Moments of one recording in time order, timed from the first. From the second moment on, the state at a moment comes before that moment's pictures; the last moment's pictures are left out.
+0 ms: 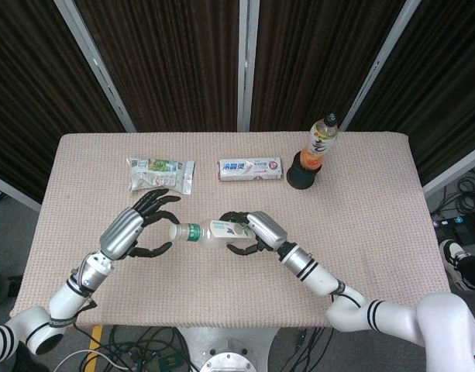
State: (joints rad) left arm -0.58 -1.35 -0.06 -1.53 1.69 1.35 -0.50; right arm 0.84 -1.71 0.13 -1.23 -1.55 1.03 0.72
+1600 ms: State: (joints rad) left arm -0.57 -1.34 -0.06 -1.52 1.69 1.38 -0.49; right arm 0.83 -1.68 0.11 -1.25 -1.56 1.03 0.71
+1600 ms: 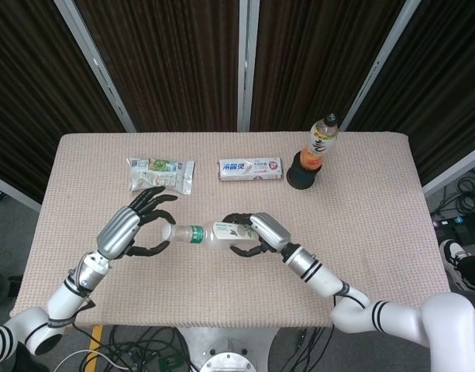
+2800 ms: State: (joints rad) left arm -0.48 -1.28 -0.09 -1.57 1.35 1.25 0.09; right arm 0.80 -1.51 0.08 -1.31 -1.39 0.86 0.01
